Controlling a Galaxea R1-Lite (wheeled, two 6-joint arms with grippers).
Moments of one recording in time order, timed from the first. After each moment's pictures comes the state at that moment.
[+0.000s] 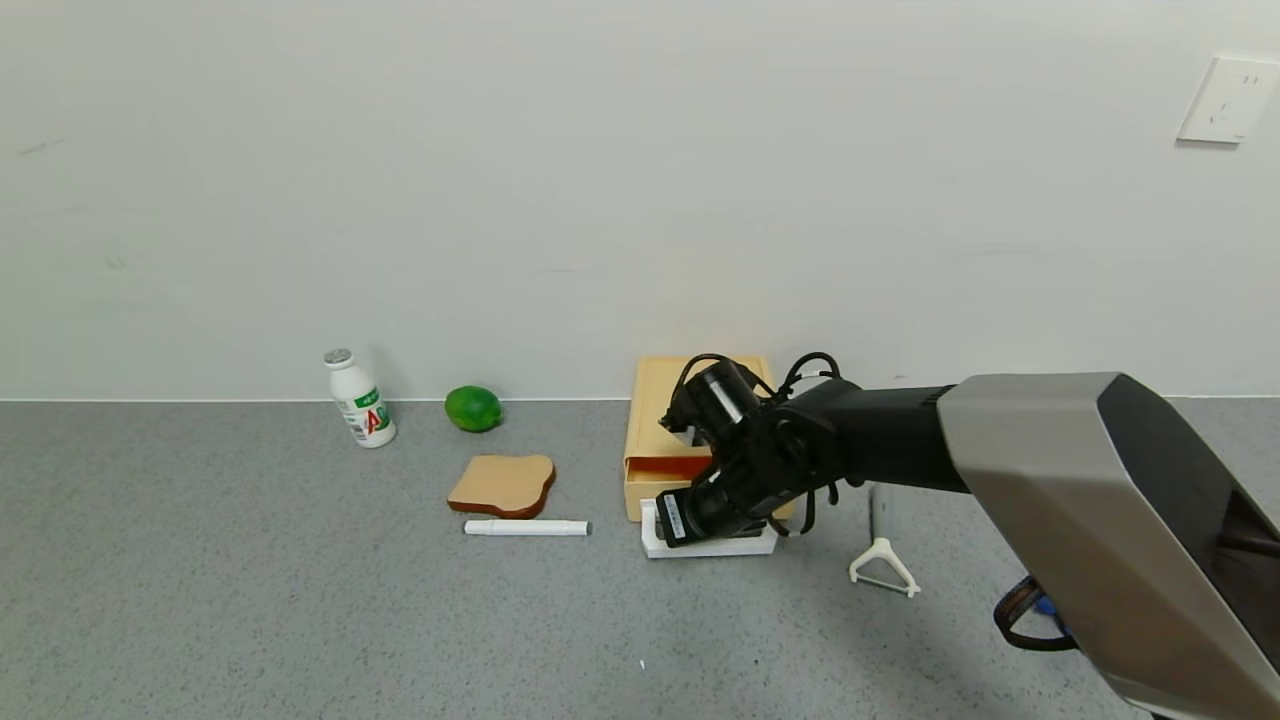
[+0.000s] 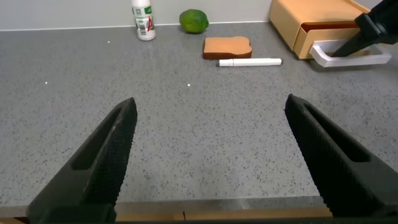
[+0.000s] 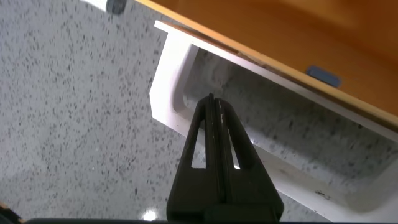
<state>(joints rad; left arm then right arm) 0.00 0.00 0.00 0.00 0.01 -0.01 0.66 2.48 -1.99 0.51 0.15 0.33</state>
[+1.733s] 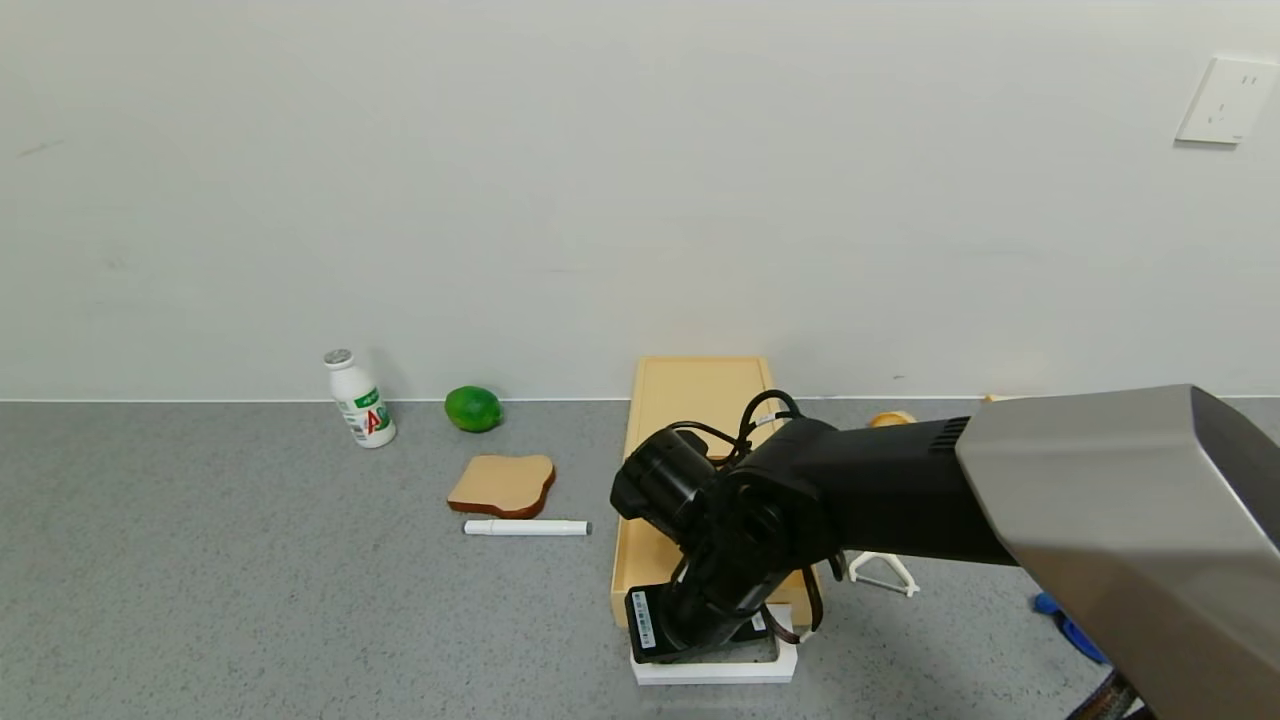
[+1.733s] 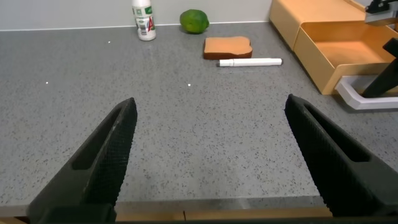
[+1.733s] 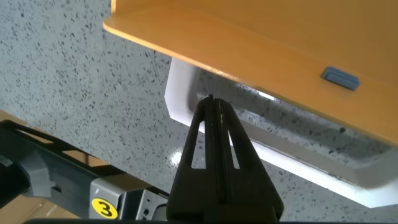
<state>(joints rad) 0.00 0.00 0.00 0.00 0.01 -0.01 0.84 2.35 -1.80 0.66 0.14 0.60</state>
